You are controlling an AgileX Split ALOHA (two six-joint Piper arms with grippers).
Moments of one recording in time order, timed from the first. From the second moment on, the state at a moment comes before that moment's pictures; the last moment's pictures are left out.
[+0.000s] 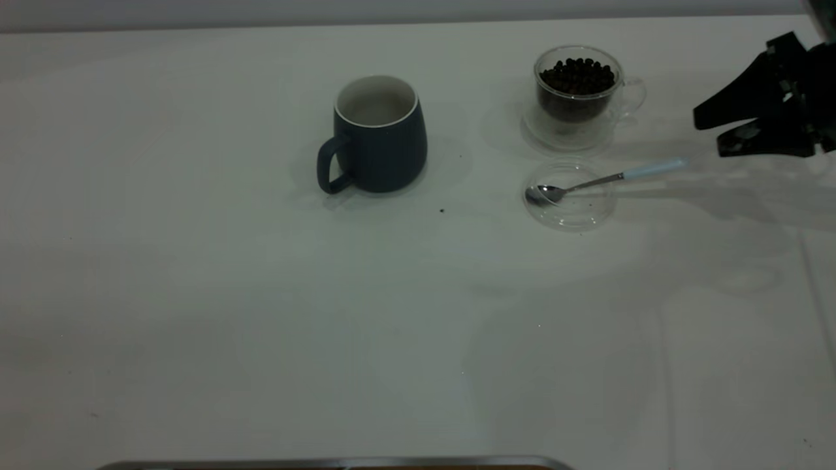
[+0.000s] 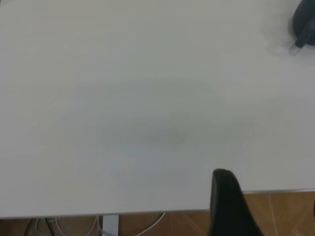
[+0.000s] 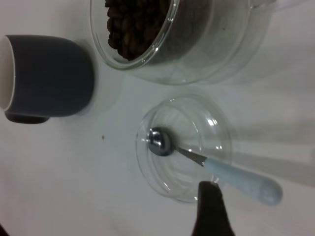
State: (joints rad) left arm -0.03 -0.02 -0.49 -0.01 1.14 0.01; right arm -0.29 2.45 -1.30 1.25 0.91 -1.26
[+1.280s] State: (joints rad) left arm -0.03 -0.02 -0.49 -0.01 1.14 0.01; right arm -0.20 2.66 -1.35 1.46 1.04 -1.37
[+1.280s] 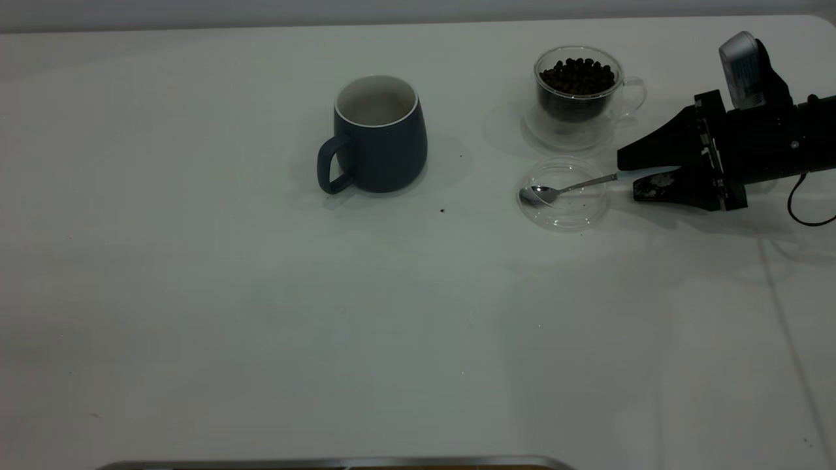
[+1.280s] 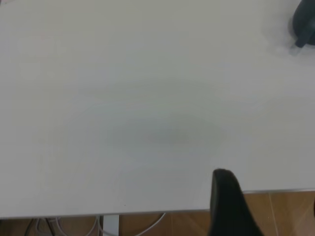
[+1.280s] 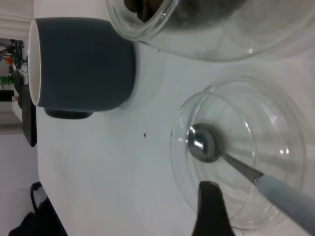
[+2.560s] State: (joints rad) left arm -0.03 -0.02 -0.49 -0.01 1.14 0.01; right arm -0.20 2.67 -1.35 1.49 1.05 -1.40
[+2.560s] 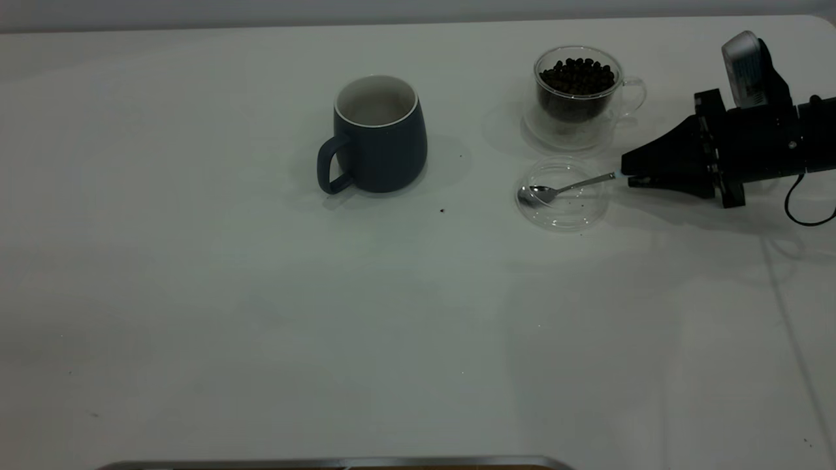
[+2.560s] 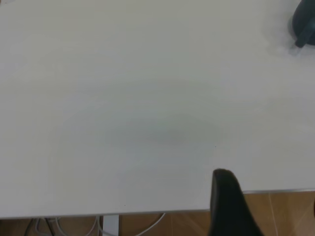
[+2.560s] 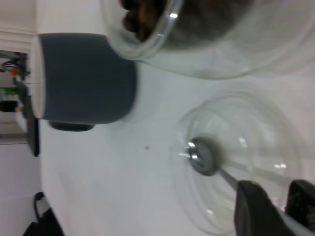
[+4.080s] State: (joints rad) left arm -0.03 -0.02 -0.49 -0.01 1.14 0.01; right arm -0.23 2.39 -1.35 1.43 1.14 -1.34
